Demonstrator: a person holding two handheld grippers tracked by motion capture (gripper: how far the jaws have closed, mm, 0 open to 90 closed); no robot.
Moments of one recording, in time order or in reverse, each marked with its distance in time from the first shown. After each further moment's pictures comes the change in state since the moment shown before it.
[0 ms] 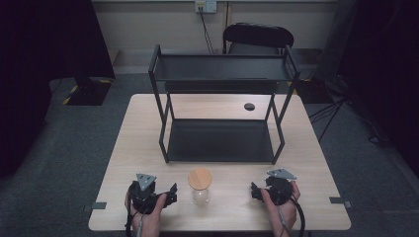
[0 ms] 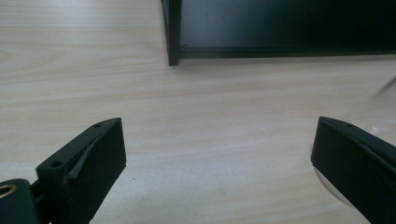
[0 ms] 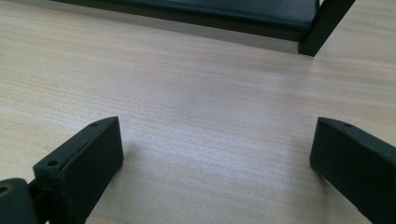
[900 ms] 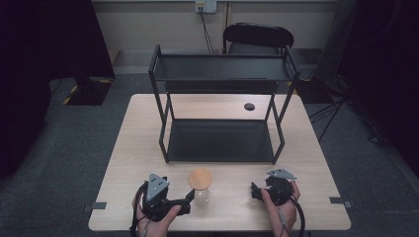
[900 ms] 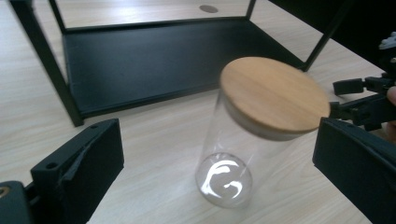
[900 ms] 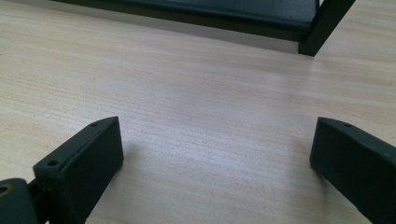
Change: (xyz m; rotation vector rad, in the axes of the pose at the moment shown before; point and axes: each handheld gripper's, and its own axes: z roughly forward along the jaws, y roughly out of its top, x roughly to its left) left arm -0.047 0.027 -0.037 -0.111 -0.259 0.147; right arm 0.000 0.000 0.000 0.000 0.000 0.000
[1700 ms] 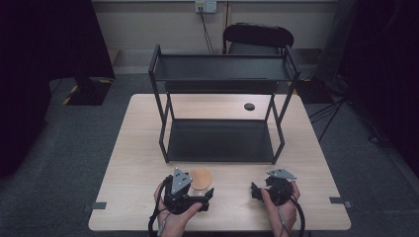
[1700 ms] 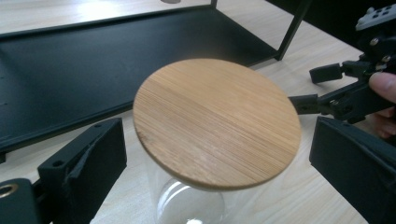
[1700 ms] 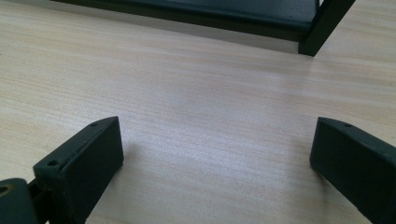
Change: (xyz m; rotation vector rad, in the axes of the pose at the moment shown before) left arm -0.022 0.001 0.044 0.044 -0.079 0.079; right arm 0.000 0.000 0.000 0.000 0.000 0.000
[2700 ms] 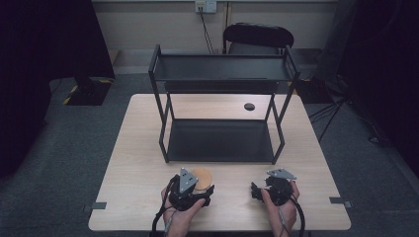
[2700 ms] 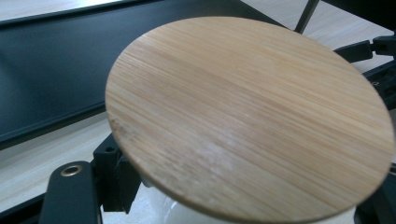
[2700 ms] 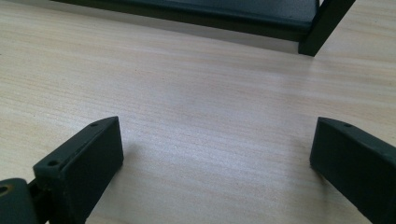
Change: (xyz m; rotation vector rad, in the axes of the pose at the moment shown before) left arm 0.004 -0.012 0.023 0.019 0.025 0.036; right arm 0.000 0.000 0.000 0.000 0.000 0.000
